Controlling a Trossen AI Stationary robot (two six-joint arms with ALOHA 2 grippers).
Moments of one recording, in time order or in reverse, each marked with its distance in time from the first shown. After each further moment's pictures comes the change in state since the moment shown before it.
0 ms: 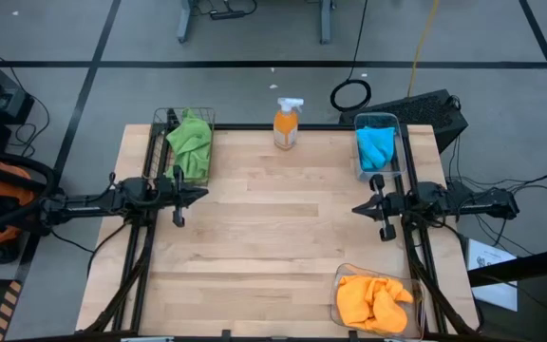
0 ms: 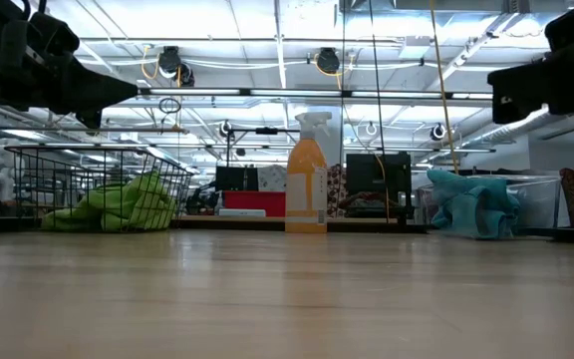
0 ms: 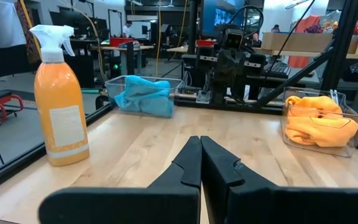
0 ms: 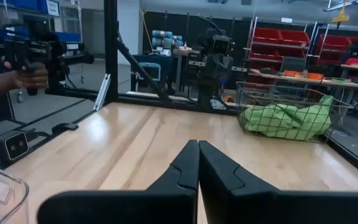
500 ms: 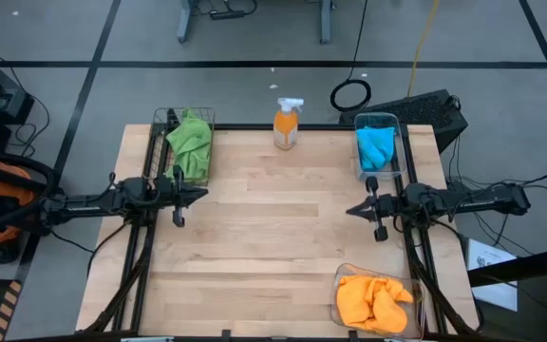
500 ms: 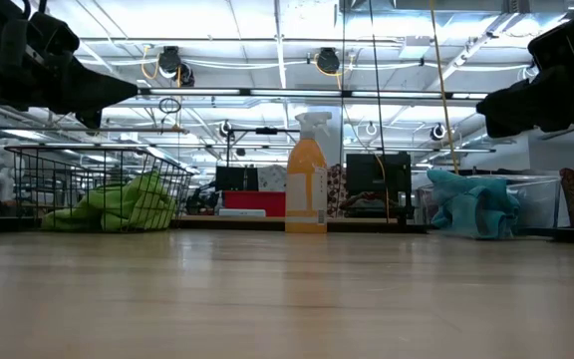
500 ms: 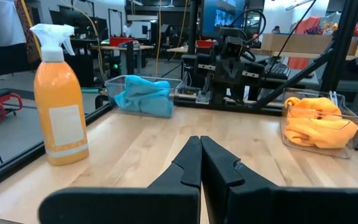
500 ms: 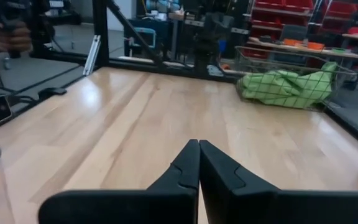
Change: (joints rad) left arm 0.000 0.000 0.000 0.006 -0.001 -0.008; right arm -0.003 0.185 0.000 0.048 0.028 -0.023
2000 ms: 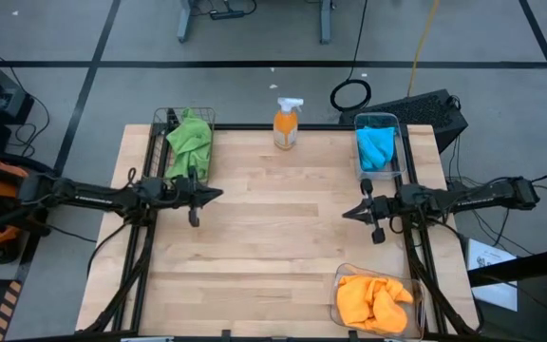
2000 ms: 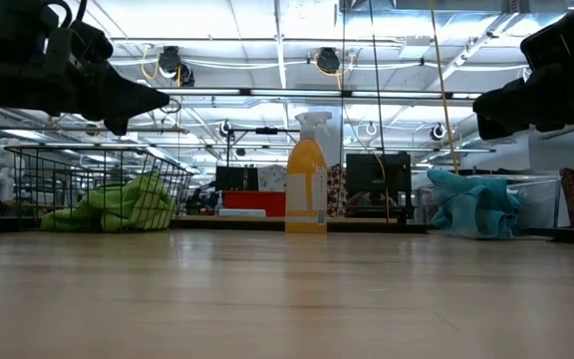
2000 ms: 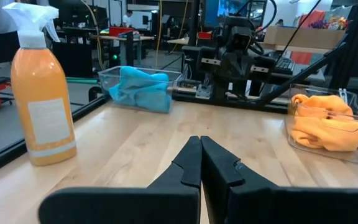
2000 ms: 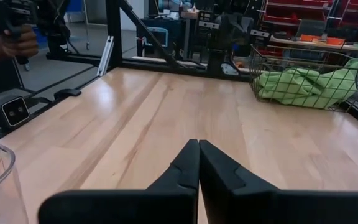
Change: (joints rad) left arm -0.001 0.665 0.001 0.654 -0.005 -0.025; right arm 0.000 0.189 0.000 0.188 -0.053 0.025
